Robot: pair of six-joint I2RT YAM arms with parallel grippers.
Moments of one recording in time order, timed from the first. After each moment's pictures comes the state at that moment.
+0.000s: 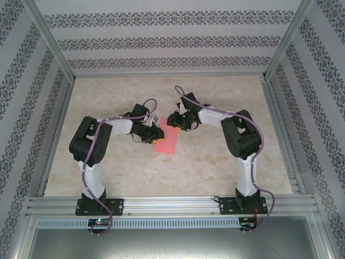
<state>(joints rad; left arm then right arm) -0.35 1.93 1.07 -0.30 0.71 -0.59 0.47 2.05 1.34 -0.31 -0.49 0.66</state>
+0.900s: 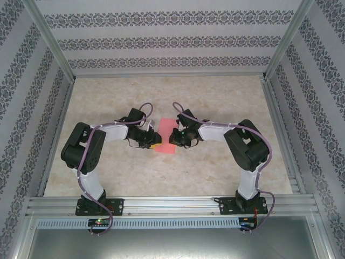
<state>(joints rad) -0.35 1.81 0.94 -0.27 0.75 -0.64 0.60 1.89 1.05 -0.22 -0.43 0.82</state>
